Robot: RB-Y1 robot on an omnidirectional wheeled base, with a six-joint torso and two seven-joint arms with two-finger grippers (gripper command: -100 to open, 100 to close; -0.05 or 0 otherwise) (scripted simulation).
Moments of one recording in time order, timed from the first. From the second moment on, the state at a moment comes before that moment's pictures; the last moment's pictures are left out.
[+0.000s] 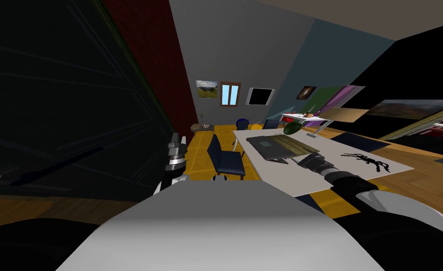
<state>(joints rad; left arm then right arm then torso) 0.53 -0.01 -0.05 -2.24 -0.02 -0.52 0.02 0.55 -0.66 -0.83 -1.71 1.36 -0.64 0.70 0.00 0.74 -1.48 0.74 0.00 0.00</state>
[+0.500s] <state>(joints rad) 0.53 -0.01 -0.05 -2.24 -0.02 -0.52 0.02 0.58 -0.70 -0.86 -1.73 1.36 -0.66 0.64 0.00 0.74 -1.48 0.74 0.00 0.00</state>
